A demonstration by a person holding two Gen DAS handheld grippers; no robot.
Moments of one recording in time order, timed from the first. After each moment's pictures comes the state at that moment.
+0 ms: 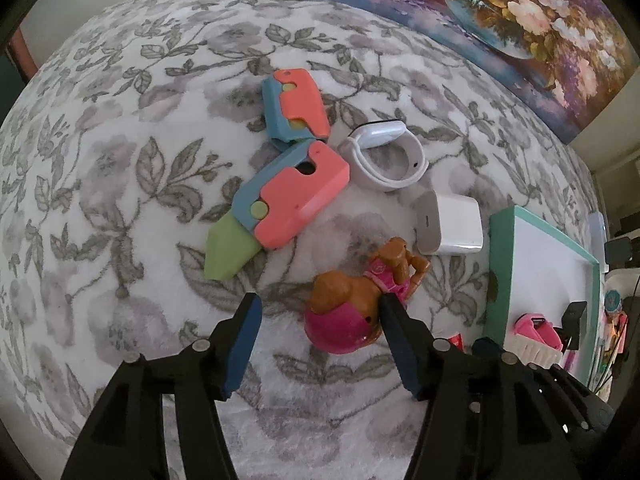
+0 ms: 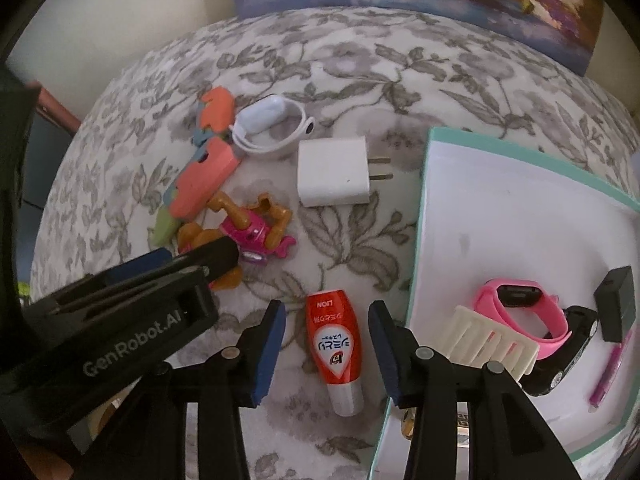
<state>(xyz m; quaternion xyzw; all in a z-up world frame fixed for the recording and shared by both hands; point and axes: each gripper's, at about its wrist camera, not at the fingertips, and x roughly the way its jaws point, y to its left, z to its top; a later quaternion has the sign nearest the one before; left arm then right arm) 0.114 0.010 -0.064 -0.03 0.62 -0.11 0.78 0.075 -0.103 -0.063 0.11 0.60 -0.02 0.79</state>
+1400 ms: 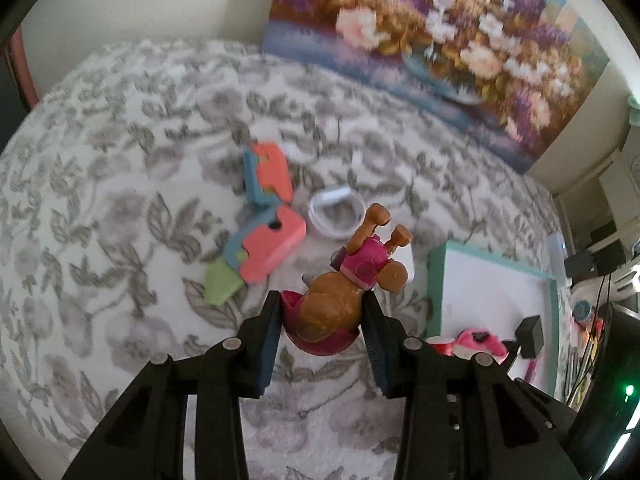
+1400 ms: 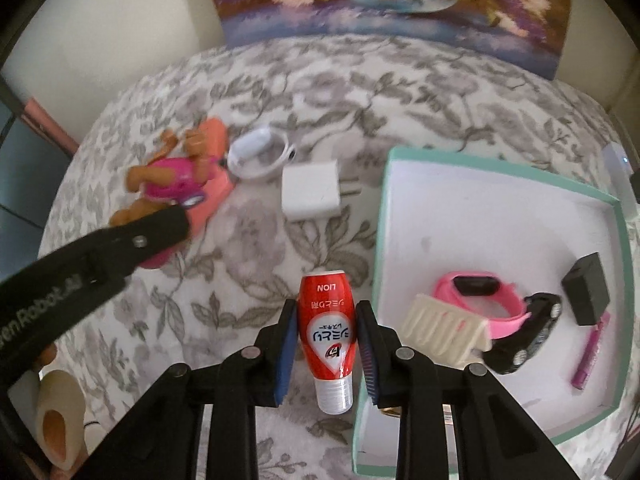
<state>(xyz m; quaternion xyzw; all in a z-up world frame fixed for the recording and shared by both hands) 0.100 0.012 0.002 -0.06 0.54 -0.14 0.82 0.046 -0.121 -0.033 0.12 0.57 -0.05 0.81</state>
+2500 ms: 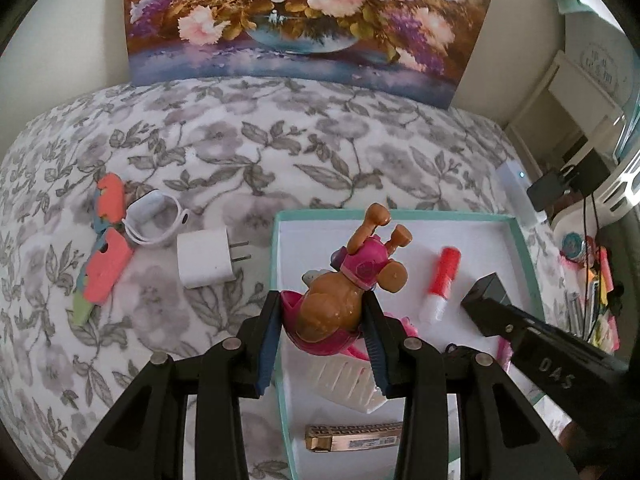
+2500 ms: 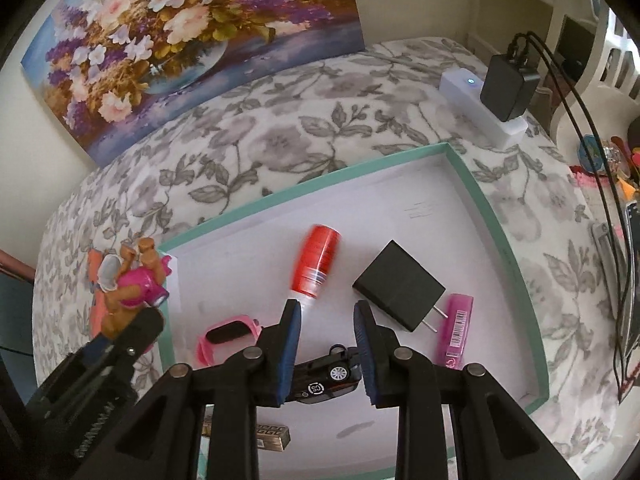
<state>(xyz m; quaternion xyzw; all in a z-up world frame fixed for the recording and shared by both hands) 0.058 -0.135 -0.015 0.04 0.53 -0.23 0.82 -0.008 -0.288 -0.018 0.24 0.52 -0.21 0.79</state>
